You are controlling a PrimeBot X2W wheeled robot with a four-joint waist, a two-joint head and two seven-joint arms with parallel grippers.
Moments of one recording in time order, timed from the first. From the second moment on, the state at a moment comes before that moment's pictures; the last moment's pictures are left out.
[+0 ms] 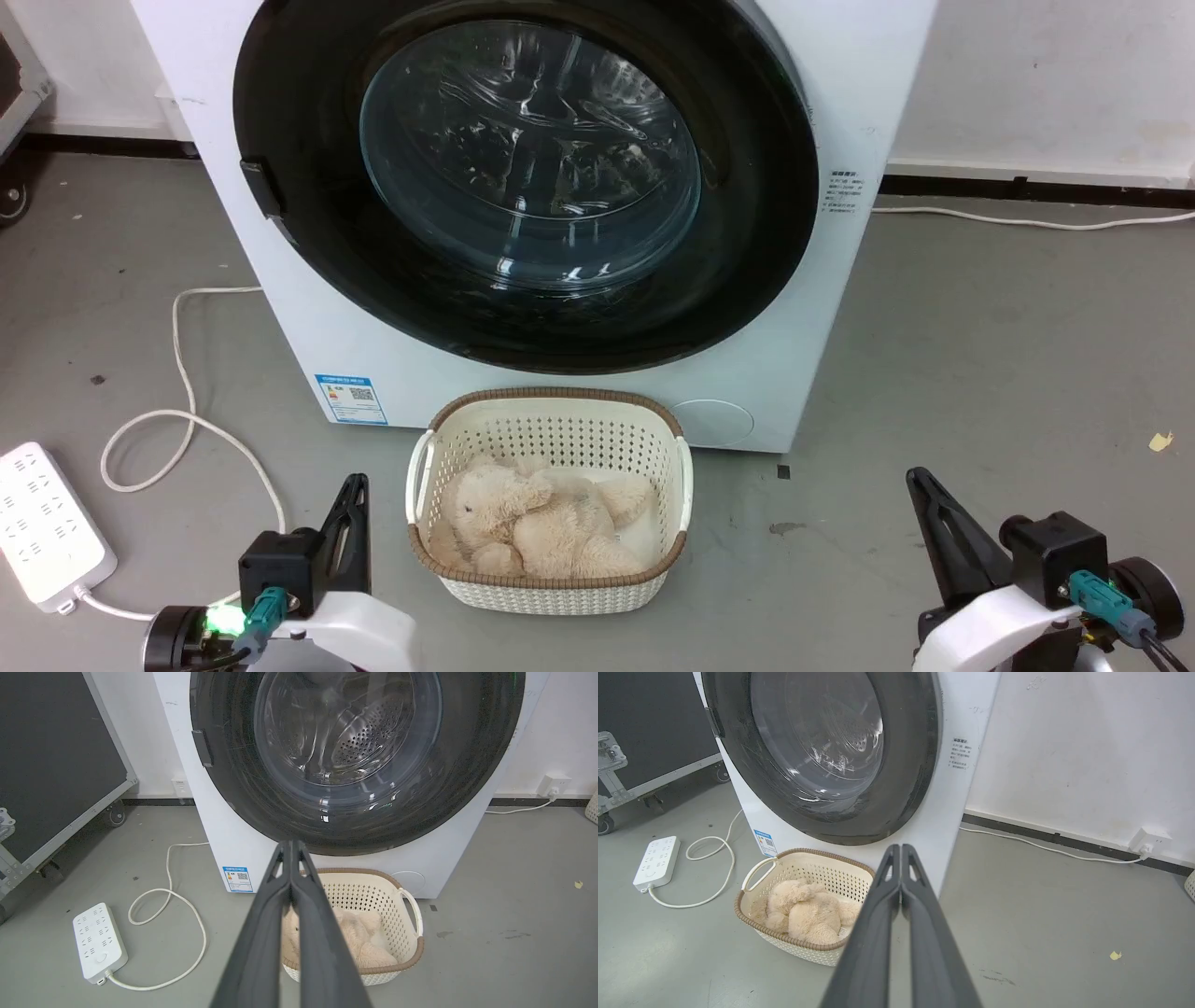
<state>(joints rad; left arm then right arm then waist) 0.01 0.05 0.00 0.00 -0.01 0.00 0.00 0.01 -0.06 0.00 0.00 0.01 0.13 0.00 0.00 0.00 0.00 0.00</state>
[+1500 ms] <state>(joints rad) 0.02 0.05 -0.02 0.00 -0.02 0.00 -0.03 0.01 -0.06 -0.01 0.00 0.01 0.13 -0.03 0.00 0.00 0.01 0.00</state>
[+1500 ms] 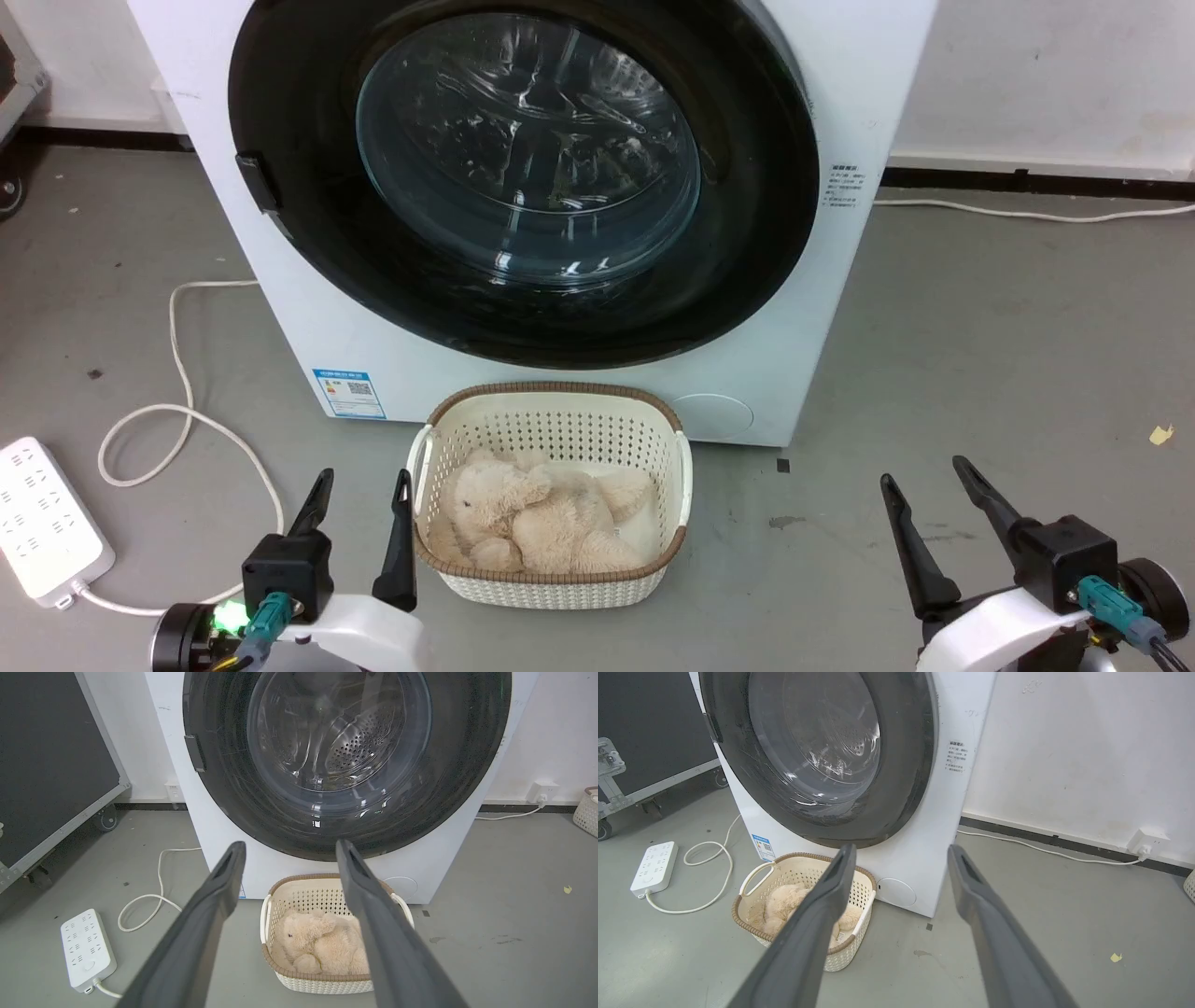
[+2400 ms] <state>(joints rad) -0.01 0.05 -0.06 -0.05 -0.05 0.02 -0.10 -0.09 -0.09 -0.03 -0.01 0.22 0.13 -0.03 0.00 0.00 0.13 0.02</state>
